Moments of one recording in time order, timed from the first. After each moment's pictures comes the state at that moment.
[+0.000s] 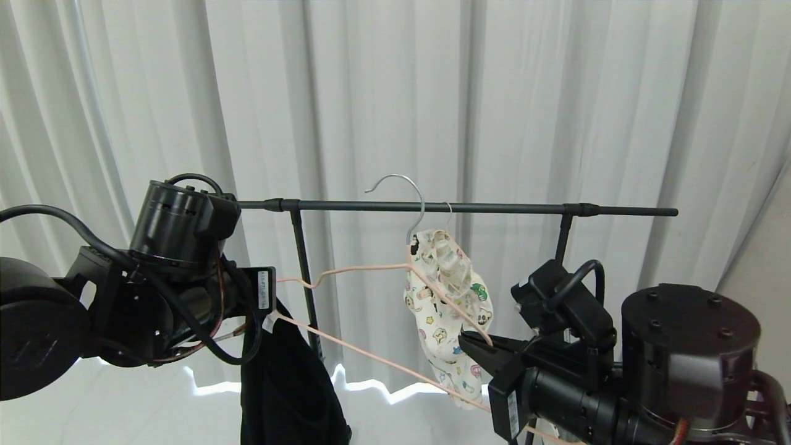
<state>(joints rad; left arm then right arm) -0.42 1.54 -0.87 -0.01 0.46 -0.24 1.07 1.62 -0.61 -0.73 -0.22 0.16</state>
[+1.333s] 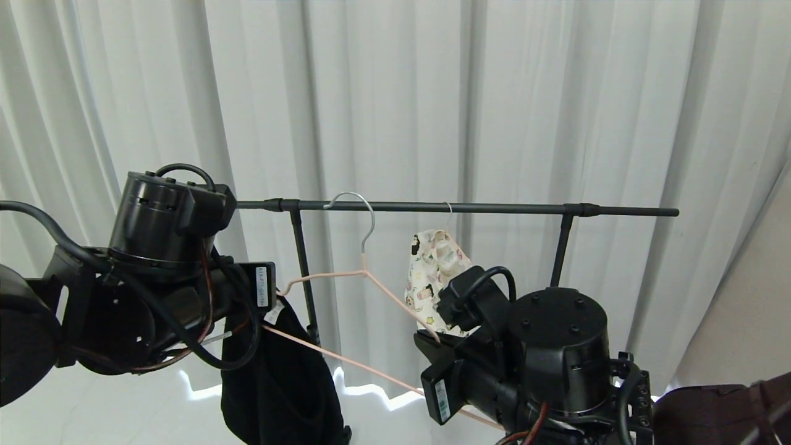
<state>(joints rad) -0.47 1.49 -0.87 -0.01 0.46 -0.25 1.09 1.84 -0.77 -0.76 -0.27 0.17</state>
